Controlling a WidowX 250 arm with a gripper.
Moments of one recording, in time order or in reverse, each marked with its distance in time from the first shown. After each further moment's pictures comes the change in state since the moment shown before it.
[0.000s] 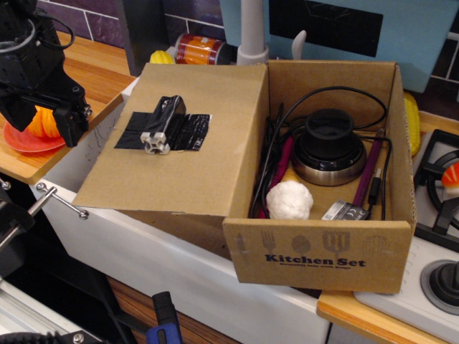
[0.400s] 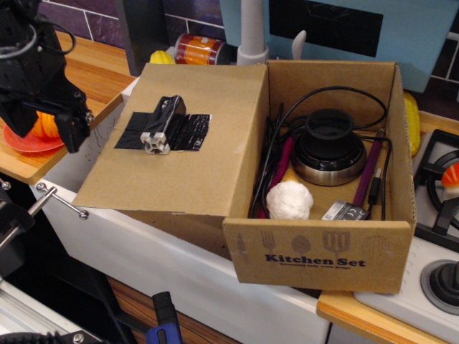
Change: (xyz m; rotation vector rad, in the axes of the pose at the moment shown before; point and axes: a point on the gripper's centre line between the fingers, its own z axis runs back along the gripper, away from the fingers) arm -0.004 -0.005 -0.008 -0.031 0.026 0.006
